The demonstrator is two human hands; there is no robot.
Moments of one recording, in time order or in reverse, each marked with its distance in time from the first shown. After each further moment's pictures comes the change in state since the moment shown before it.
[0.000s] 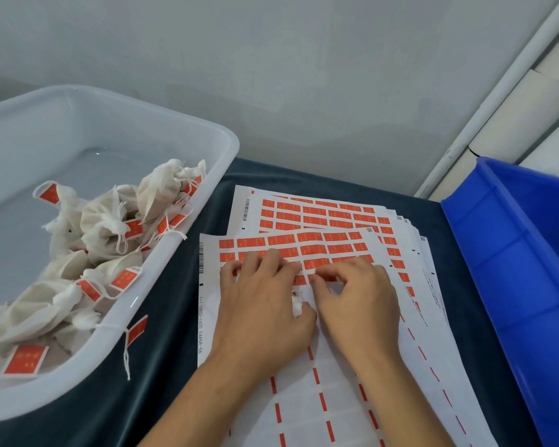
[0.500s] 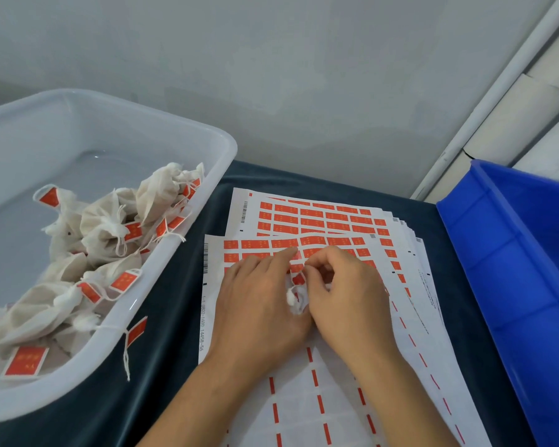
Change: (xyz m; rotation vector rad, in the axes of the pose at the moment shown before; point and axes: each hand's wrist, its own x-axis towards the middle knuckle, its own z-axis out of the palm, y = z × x) left_hand -0.003 0.006 -0.005 -0.156 0.100 -0.036; right_hand 0.002 -0.022 -0.014 0.074 -0.047 -0.060
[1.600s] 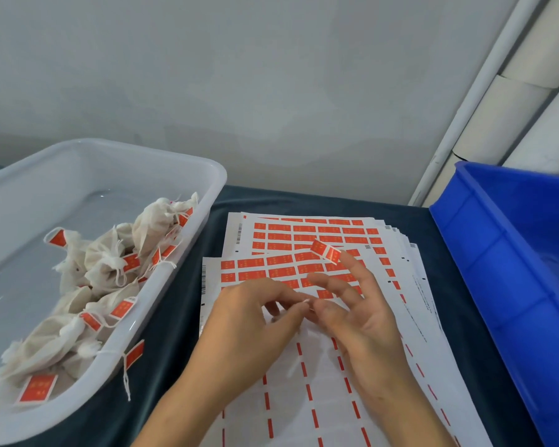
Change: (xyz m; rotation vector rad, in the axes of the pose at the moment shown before) left_hand 0.000 0.016 -0.051 -0.258 -0.186 -0.004; right_hand -0.028 0.037 -0.010 1.151 -0.235 0.130
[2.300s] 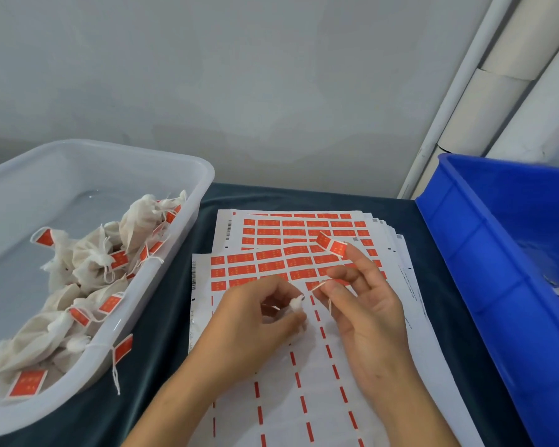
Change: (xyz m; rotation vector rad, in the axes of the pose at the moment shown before) left_hand 0.001 -0.011 0.019 -0.152 -0.128 -0.007; right_hand -0.002 -0.001 -0.012 0.064 0.210 -0.020
